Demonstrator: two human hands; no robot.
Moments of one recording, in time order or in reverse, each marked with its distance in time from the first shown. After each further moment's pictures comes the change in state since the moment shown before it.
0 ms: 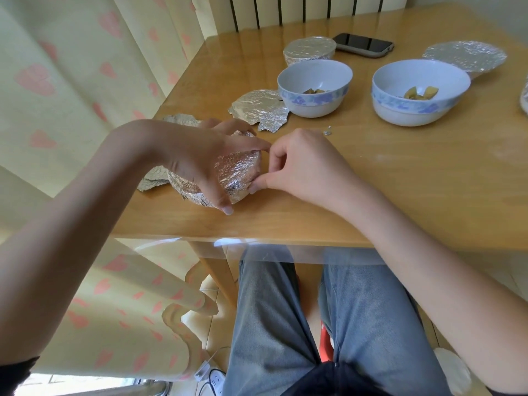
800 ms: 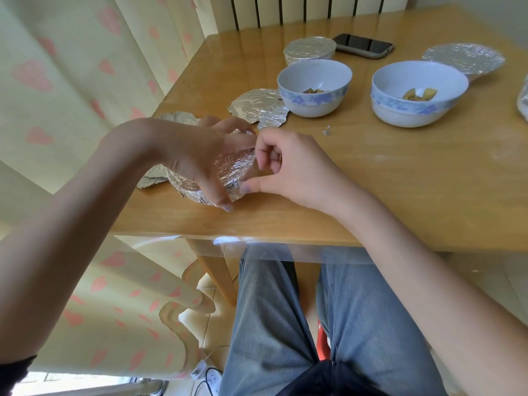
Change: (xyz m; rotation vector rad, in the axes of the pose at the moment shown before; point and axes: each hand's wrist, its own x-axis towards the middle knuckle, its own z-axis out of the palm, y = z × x) left_hand 0.000 -0.001 0.001 -0.017 0.010 0.001; right_hand -0.005 -0.003 0.005 0.231 -0.010 -0.050
